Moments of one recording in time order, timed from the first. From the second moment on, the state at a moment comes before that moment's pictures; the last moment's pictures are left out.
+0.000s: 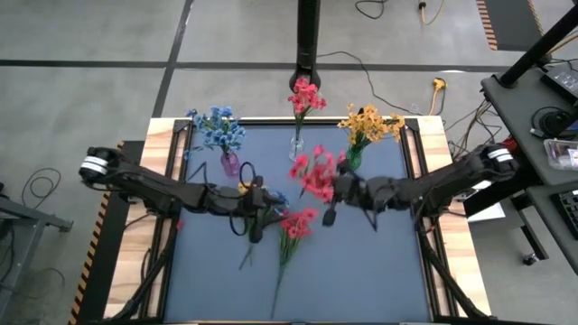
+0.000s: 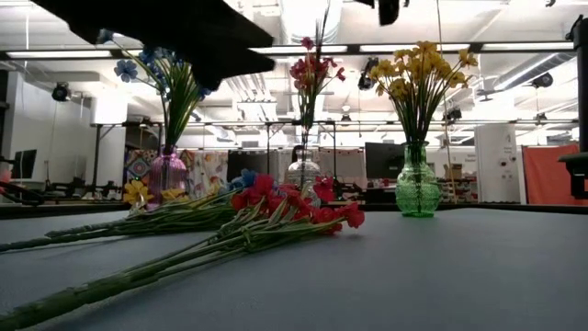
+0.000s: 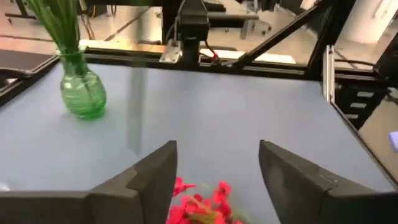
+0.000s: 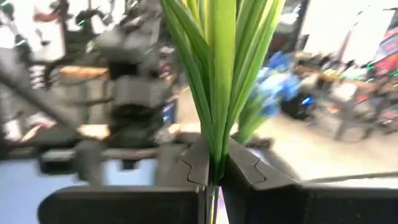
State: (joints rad) left arm -0.22 1.33 0.66 0.39 -0.22 -0.16; right arm 0.22 1.35 0.83 0.57 0.50 -0.15
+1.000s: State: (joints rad) left arm -0.21 1.17 0.92 -0.24 -0.51 0.11; right arm -0.23 1.44 0.90 0.72 0.26 -0.18
